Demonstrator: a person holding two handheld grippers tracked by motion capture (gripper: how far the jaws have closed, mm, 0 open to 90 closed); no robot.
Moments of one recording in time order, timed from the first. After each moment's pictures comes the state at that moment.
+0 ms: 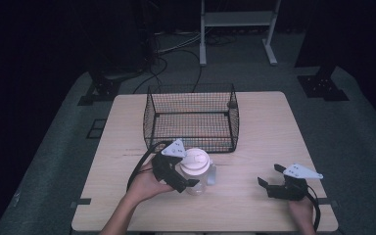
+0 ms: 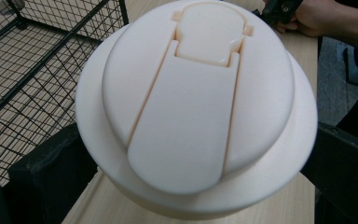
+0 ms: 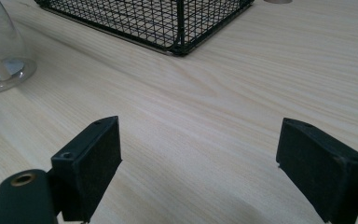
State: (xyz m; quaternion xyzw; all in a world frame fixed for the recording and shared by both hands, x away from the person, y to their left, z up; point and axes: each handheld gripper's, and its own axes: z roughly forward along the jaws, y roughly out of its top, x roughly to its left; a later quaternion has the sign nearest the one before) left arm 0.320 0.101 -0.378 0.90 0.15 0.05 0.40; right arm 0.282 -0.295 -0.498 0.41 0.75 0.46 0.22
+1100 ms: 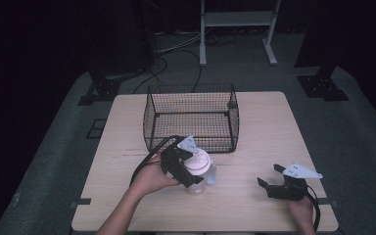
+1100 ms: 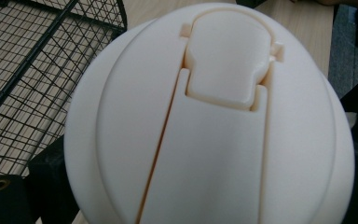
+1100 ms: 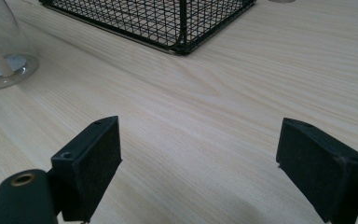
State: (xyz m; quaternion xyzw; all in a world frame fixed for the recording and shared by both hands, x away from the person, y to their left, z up) left arm 0.333 0.076 -0.368 0.93 0.14 0.04 0.33; right arm 0.282 -0.294 -0.498 0.41 0.76 0.46 0.22
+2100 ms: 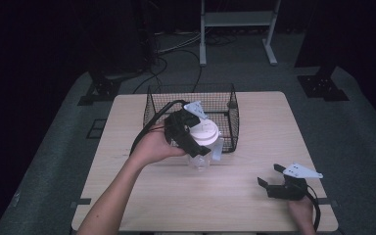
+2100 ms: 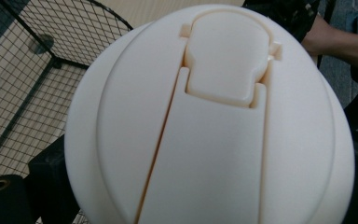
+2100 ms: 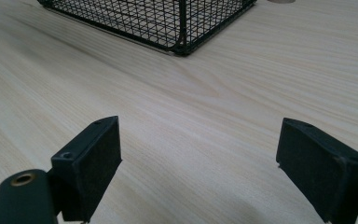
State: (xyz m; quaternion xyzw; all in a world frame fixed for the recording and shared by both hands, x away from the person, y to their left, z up) left arm 0.366 0.055 -0.269 0.94 0.12 0.05 0.33; right arm 0.283 -0.295 -0.498 0.41 0.75 0.46 0.22
